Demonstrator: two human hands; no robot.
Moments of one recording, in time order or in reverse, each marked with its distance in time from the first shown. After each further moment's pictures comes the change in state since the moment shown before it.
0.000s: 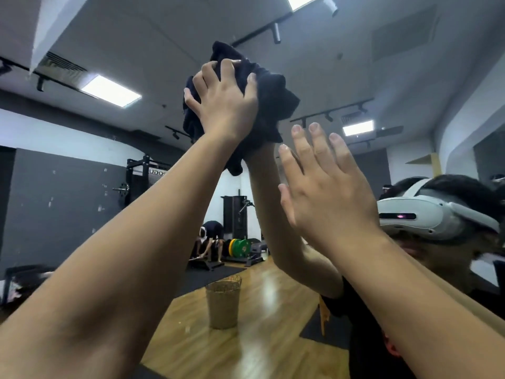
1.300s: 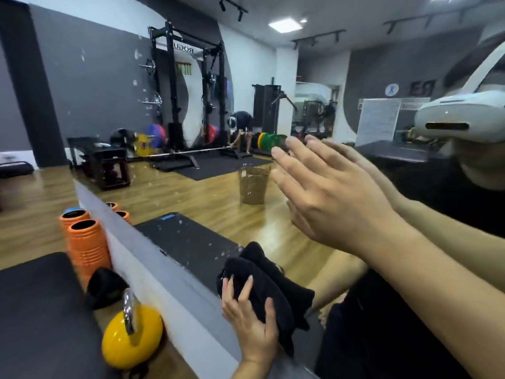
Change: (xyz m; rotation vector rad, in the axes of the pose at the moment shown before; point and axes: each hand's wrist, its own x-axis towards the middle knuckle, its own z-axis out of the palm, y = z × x) left_hand -0.615 -0.159 -0.068 -0.038 -0.180 -0.533; right_hand -0.149 -0.122 0.037 0.291 -0.011 -0.588
